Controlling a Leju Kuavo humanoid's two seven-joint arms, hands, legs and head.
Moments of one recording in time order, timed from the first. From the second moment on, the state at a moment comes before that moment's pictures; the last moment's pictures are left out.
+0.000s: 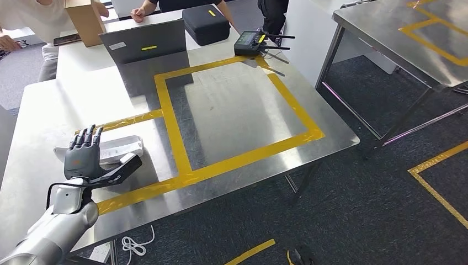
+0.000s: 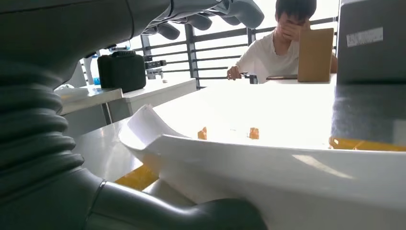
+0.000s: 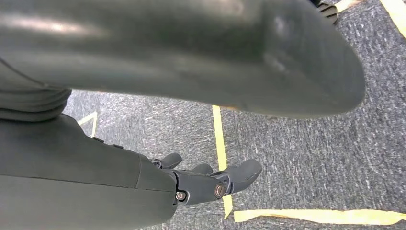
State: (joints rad) left arm -0.85 0.09 -0.79 -0.27 -0.83 0.69 -0.18; right arm -0.02 0.11 -0.41 -0.17 0.43 0.10 0.04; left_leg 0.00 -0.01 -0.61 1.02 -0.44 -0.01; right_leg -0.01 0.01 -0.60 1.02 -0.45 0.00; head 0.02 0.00
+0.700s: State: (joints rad) left arm -1.06 0.06 0.09 -0.60 -0.78 0.70 -0.70; right arm -0.03 0.13 -0.42 -0.17 0.41 0.09 0.03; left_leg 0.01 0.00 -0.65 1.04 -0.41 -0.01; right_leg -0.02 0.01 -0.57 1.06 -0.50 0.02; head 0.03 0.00
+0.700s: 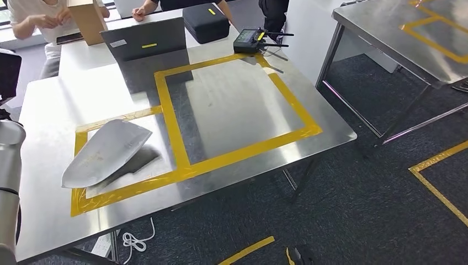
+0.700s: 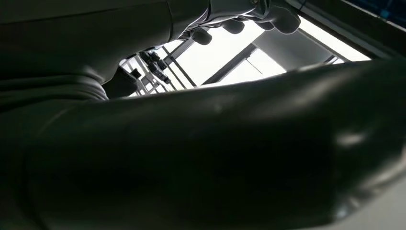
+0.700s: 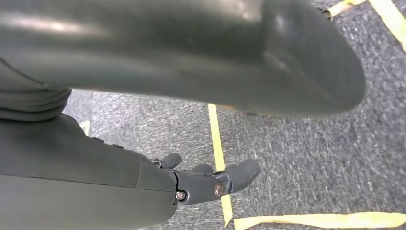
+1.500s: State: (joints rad) left arm -0.97 0.08 -0.01 -0.90 -0.56 0.70 -0.69; right arm -0.03 0.14 -0.44 -0.17 0.40 0.09 0.01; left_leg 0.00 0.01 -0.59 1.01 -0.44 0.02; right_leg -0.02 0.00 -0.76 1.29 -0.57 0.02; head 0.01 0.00
